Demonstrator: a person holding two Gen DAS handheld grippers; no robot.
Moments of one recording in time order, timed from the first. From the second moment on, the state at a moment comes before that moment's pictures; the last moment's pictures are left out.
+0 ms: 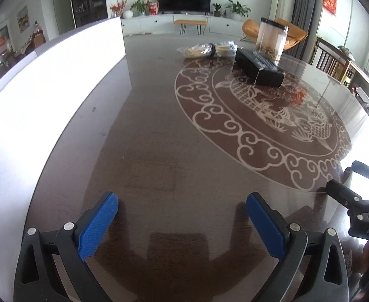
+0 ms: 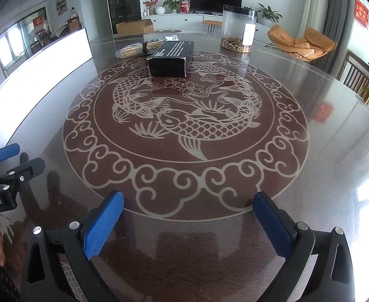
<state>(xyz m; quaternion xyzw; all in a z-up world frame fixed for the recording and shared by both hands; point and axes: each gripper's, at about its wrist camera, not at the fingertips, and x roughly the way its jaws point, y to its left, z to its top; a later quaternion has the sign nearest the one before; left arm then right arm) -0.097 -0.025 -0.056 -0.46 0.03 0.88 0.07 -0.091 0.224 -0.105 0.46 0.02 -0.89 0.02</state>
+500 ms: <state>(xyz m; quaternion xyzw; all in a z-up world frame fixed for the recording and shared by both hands) -0.097 -0.022 -0.057 -0.46 0.04 0.88 0.06 -0.090 0.224 -0.106 0.46 0.01 -0.89 0.02</state>
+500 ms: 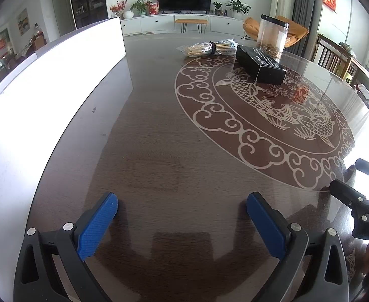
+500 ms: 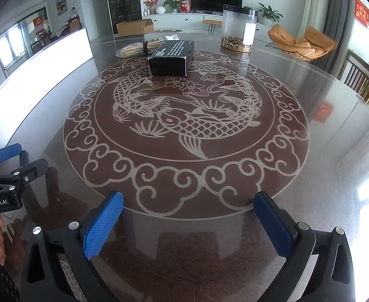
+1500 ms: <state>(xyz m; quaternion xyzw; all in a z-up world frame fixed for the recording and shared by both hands) -0.102 -0.022 -0.056 -0.46 0.05 0.88 0.09 -0.123 0.231 -0.091 0.46 0.00 -0.89 0.02</state>
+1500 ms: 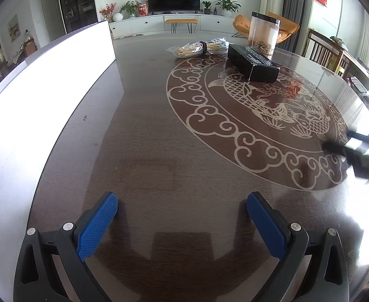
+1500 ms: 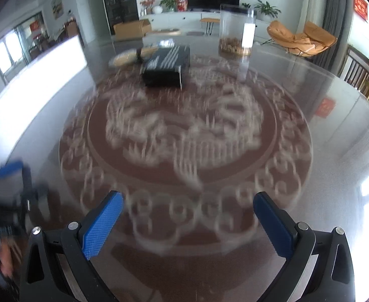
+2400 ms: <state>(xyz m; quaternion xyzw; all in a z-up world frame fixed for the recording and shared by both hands) -0.101 -0.022 -0.057 -0.46 0.05 0.88 0.09 -0.256 0.221 -0.095 0.45 0.01 -0.89 0.00</state>
